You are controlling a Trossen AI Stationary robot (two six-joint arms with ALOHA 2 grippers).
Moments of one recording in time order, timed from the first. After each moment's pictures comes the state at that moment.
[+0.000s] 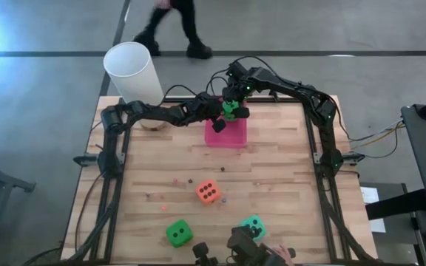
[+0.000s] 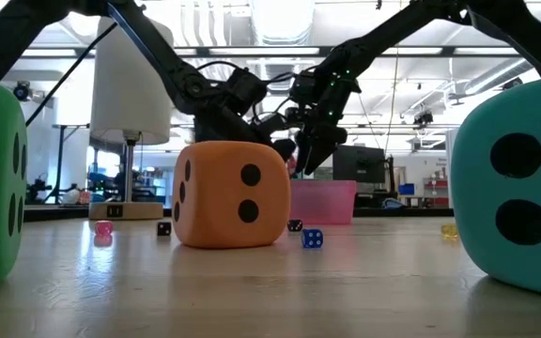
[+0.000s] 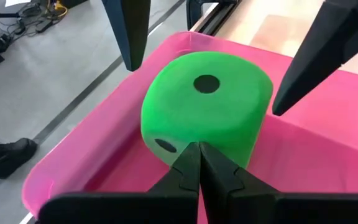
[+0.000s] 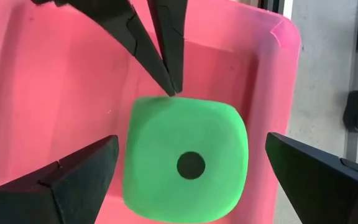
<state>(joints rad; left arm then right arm) 0.48 2.01 1.19 0.24 -0.10 0.10 -0.67 2.09 1.79 -0.86 -0.21 -0.79</state>
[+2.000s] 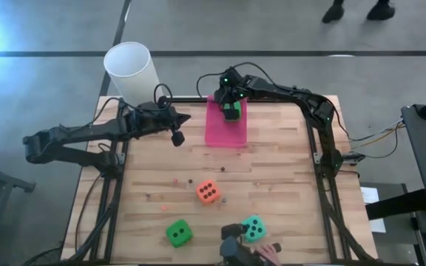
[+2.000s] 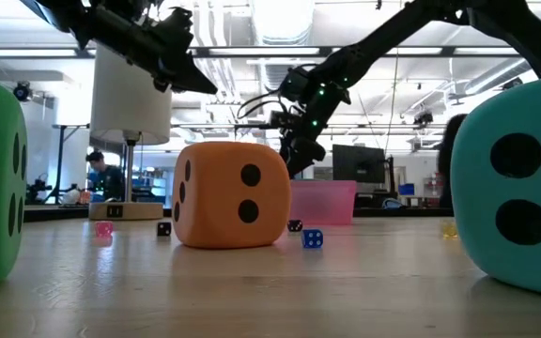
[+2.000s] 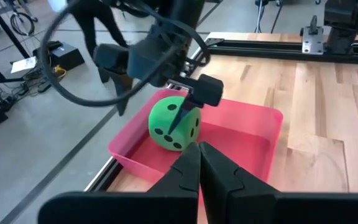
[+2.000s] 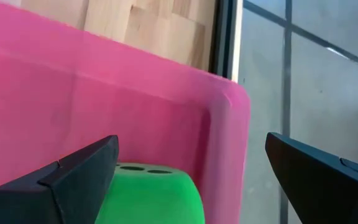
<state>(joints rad) 0.35 1.10 0.71 0.02 -0.13 0.13 -0.61 2.10 1.69 -0.51 -0.10 -0.80</state>
